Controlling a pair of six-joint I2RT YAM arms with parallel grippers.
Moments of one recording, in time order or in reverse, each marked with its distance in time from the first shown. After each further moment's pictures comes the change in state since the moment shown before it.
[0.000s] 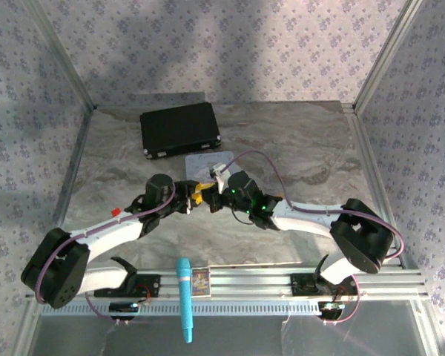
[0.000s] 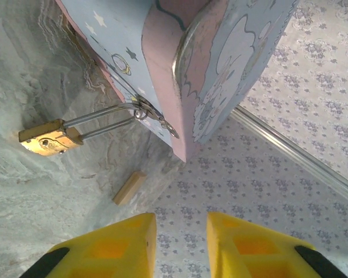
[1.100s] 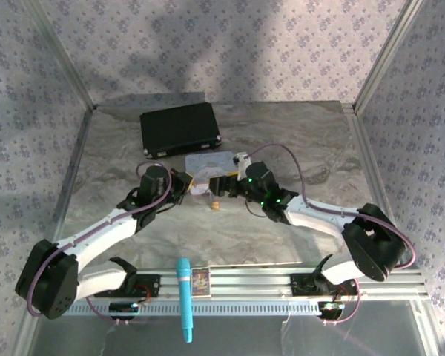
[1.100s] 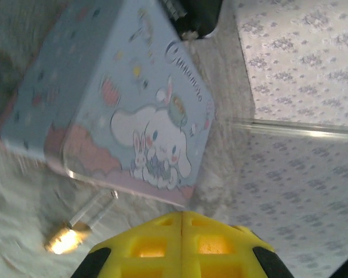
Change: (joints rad) left arm 0.035 -0.081 0.111 -0.183 -0.180 0.606; right arm -0.182 -0.089 -0.065 -0.019 -0.048 0.199
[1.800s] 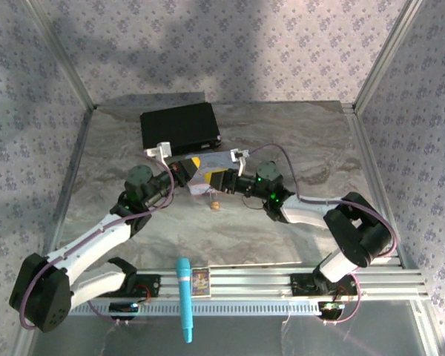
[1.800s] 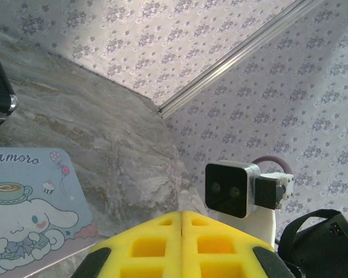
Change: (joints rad) left arm 0.005 -0.102 -0.017 0.351 0.198 0.479; right arm -0.048 0.134 -0.044 0.539 -0.388 0.267
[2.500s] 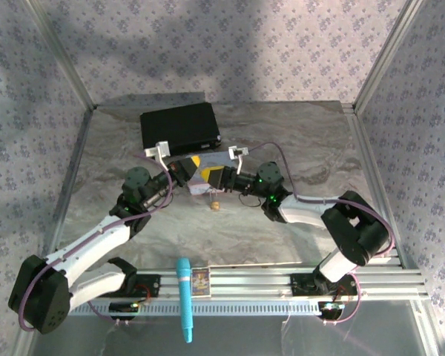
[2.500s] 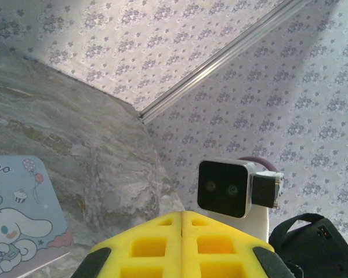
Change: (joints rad) left arm -0.008 -0.013 -0.011 0.065 0.021 -0.042; right arm 0.022 0.018 0.023 0.130 -0.038 0.082
